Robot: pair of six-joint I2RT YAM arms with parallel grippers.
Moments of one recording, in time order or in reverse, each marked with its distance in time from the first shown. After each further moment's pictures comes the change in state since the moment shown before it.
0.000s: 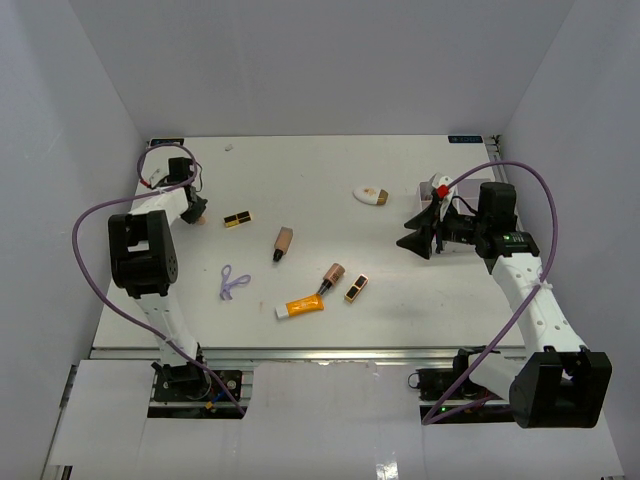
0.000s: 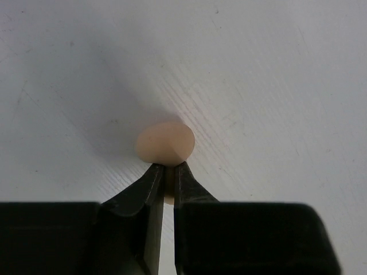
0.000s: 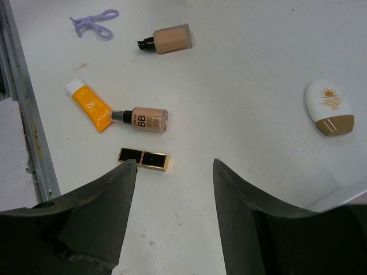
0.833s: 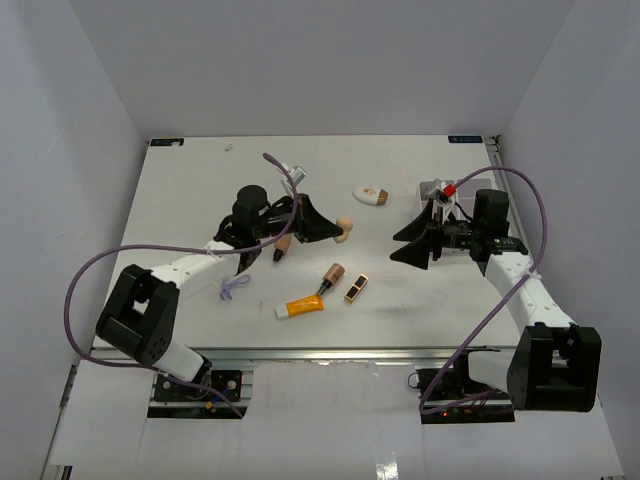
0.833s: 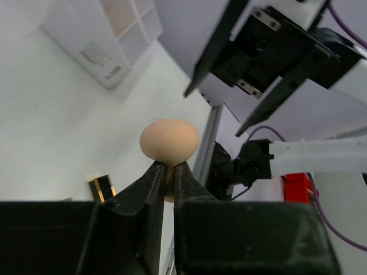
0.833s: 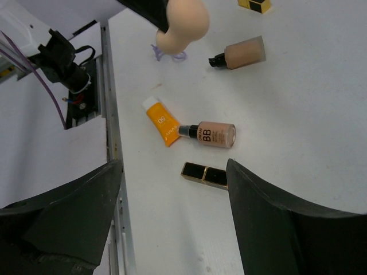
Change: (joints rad) left arm -0.598 -0.479 -0.513 0.947 1.078 0.119; right arm -0.029 0.083 -0.111 0.198 -0.294 0.243
